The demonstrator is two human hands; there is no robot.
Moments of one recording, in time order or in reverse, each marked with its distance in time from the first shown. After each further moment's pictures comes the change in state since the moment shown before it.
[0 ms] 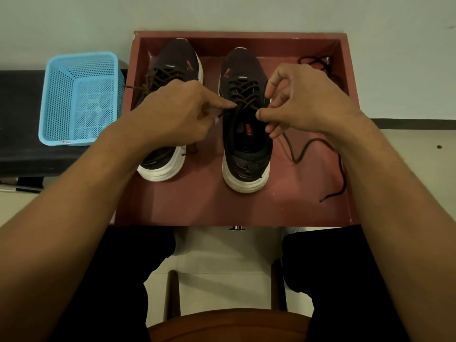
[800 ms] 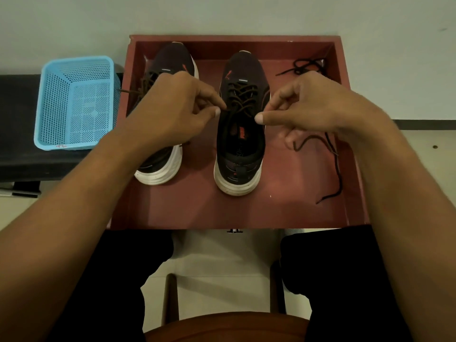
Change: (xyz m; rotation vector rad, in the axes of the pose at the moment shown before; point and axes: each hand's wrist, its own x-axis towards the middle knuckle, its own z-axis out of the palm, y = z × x) left_hand 0.006 0.000 0.003 -0.067 0.200 0.022; right_hand -0.004 0.010 -0.019 0.017 -0.123 0.072
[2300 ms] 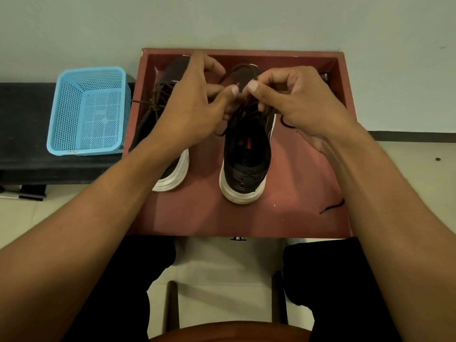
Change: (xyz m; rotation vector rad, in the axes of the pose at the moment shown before) left_hand 0.010 0.012 0.014 -0.590 0.204 -0.173; right_hand 0.026 -0.008 0.021 0.327 0.178 -0.367
